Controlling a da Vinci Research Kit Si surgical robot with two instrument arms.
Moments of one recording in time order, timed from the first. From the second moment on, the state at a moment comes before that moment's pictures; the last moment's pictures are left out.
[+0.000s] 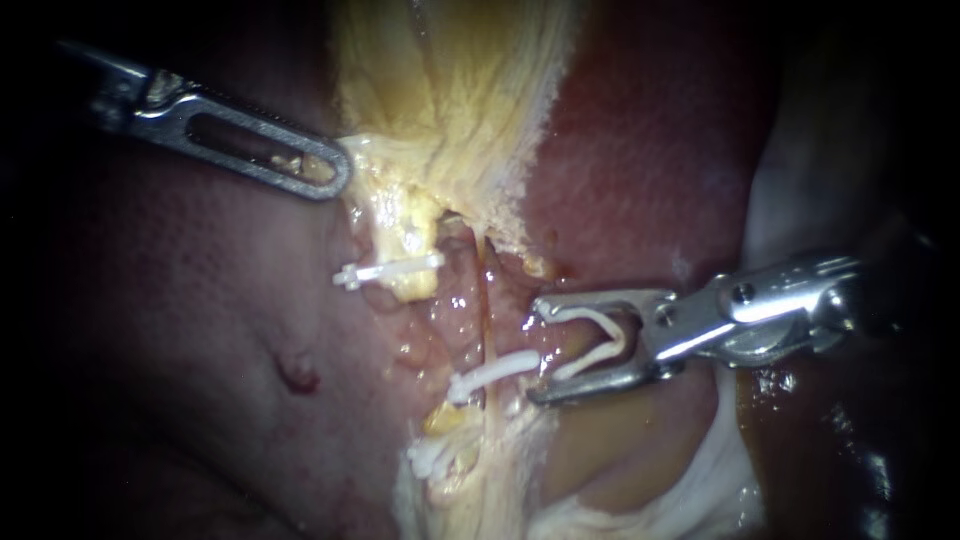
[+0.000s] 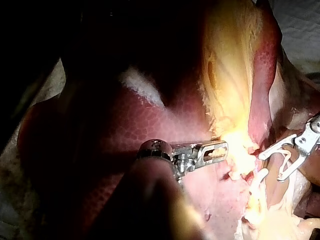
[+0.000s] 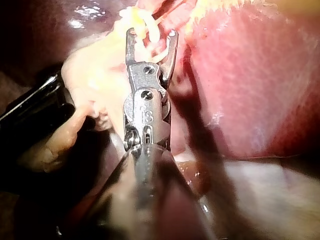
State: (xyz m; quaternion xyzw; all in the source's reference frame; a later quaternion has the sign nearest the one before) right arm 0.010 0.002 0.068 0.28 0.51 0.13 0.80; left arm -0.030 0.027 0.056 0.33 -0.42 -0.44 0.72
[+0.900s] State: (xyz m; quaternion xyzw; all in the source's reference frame) right arm 0.015 0.002 0.072 0.36 0.54 0.18 0.74; left arm -0.030 0.027 0.057 0.33 -0.42 -0.45 0.72
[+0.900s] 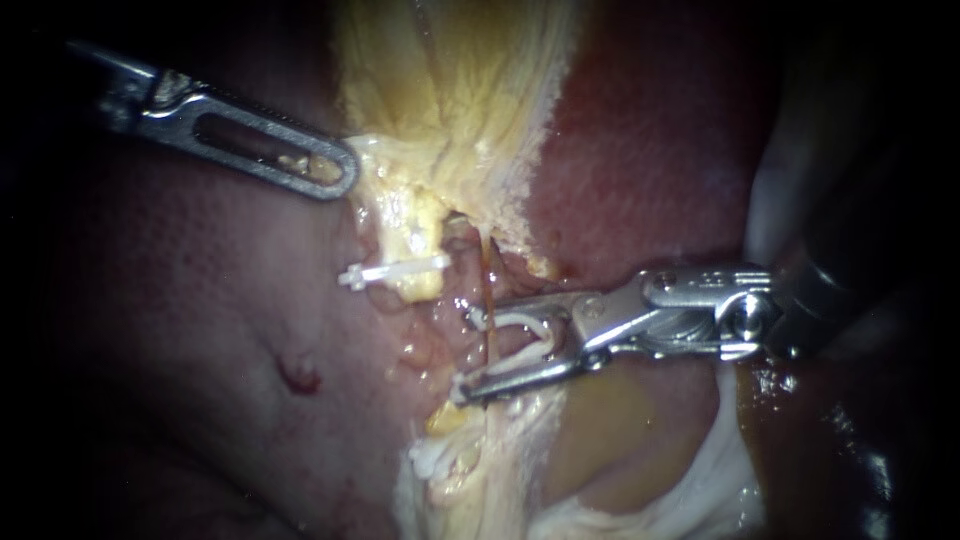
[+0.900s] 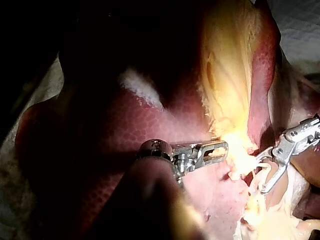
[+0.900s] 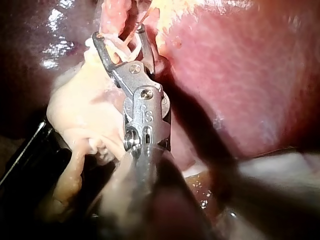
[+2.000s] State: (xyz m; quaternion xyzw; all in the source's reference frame) right arm 0.015 0.000 0.068 0.43 0.57 0.16 0.68; left arm -0.030 0.027 0.057 0.33 -0.42 -0.45 0.72
